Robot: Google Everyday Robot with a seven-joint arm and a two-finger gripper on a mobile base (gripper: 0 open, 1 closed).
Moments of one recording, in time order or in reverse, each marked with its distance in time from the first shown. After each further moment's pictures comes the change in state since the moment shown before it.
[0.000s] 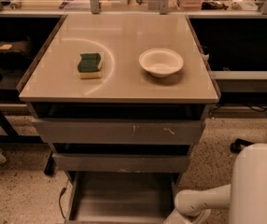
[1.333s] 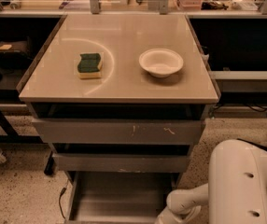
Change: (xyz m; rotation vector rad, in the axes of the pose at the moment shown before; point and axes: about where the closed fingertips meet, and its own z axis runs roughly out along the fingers) arm -0.025 -0.068 0.038 0.123 -0.032 0.028
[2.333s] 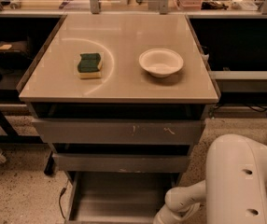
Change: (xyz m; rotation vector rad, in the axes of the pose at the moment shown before) arm -0.011 0.002 -0.013 0.040 0.011 -0.025
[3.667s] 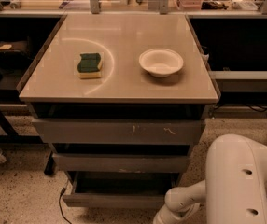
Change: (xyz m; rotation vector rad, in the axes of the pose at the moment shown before) arm 0.000 0.000 0.000 0.000 0.000 0.000
